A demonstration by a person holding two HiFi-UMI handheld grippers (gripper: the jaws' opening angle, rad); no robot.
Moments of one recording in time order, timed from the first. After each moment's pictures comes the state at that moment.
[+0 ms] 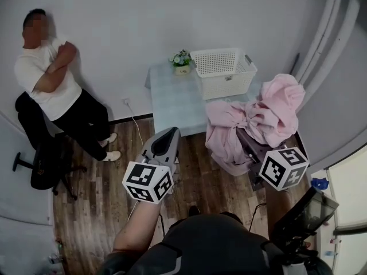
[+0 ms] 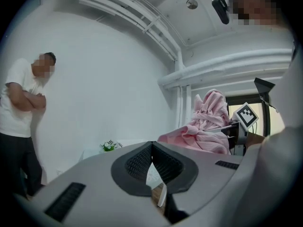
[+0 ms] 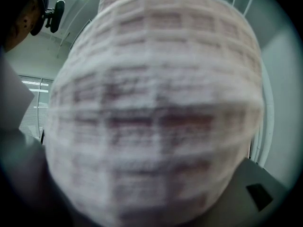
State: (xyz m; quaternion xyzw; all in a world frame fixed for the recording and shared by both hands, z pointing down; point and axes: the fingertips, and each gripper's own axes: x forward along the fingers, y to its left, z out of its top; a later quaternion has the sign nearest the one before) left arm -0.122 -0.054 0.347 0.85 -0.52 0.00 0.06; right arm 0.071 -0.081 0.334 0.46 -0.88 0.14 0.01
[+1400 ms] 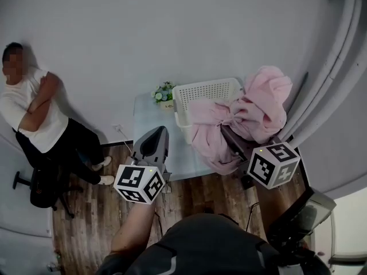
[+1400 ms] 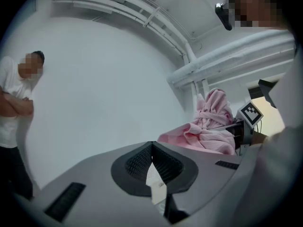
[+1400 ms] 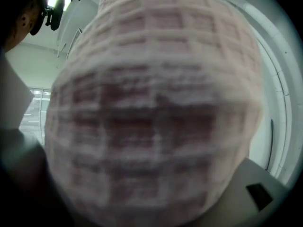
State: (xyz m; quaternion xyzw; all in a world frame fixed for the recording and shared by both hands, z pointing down) left arm -0.082 -0.325 0.312 0.82 -0.57 -0.02 0.03; right arm 0.100 -0.361 0.298 0.41 -0.90 0.14 -0.01
